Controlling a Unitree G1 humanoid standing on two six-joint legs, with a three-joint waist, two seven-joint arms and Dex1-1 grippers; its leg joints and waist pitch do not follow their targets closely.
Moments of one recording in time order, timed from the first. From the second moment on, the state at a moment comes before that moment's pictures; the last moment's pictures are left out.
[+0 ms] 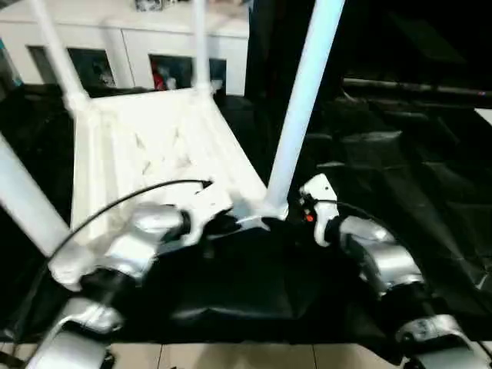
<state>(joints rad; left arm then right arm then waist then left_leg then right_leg) -0.51 0.37 -0.25 0.47 0.06 0.13 -1.03 -0.49 -0.25 0.15 0.55 0.12 0.18 0.86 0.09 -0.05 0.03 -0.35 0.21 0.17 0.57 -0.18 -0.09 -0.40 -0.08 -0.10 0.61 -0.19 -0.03</state>
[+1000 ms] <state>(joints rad) -0.49 0.39 -0.25 0.44 0.05 0.15 -1.08 -0.48 -0.21 0.15 0.57 0.11 0.14 0.85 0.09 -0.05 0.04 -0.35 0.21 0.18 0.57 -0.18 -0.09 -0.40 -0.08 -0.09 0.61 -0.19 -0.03</state>
